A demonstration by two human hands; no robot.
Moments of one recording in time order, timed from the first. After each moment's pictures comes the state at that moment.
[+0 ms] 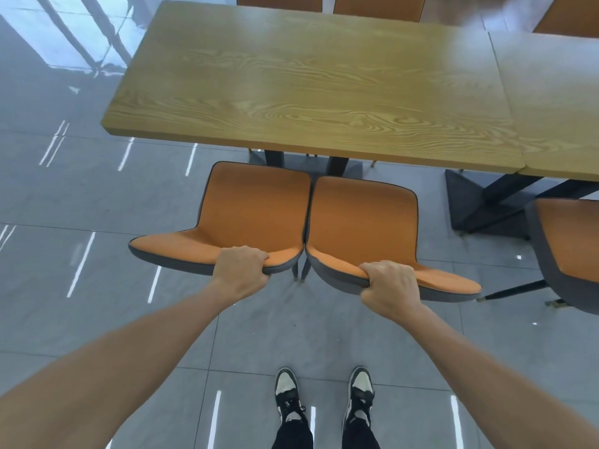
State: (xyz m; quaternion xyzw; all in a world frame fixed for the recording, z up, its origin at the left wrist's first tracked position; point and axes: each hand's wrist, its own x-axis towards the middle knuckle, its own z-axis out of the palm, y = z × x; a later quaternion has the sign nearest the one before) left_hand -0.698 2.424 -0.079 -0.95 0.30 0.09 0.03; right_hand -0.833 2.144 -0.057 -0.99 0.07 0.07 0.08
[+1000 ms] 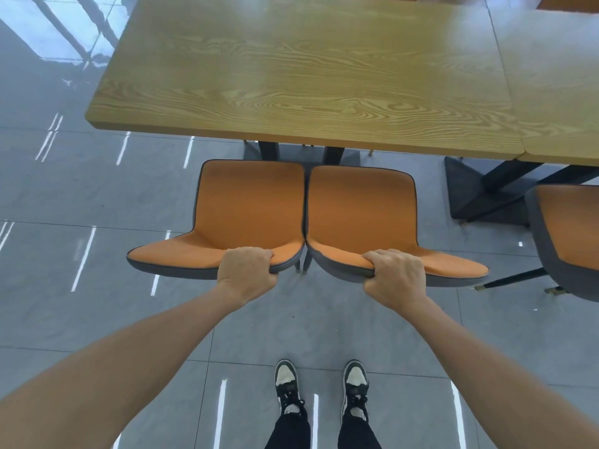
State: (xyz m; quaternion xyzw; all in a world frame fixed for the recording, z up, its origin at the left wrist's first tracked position) left_hand -0.722 2.394 -0.073 -0.95 0.30 0.05 0.02; right_hand -0.838 2.119 -0.065 -0.99 0.09 0.03 0.06
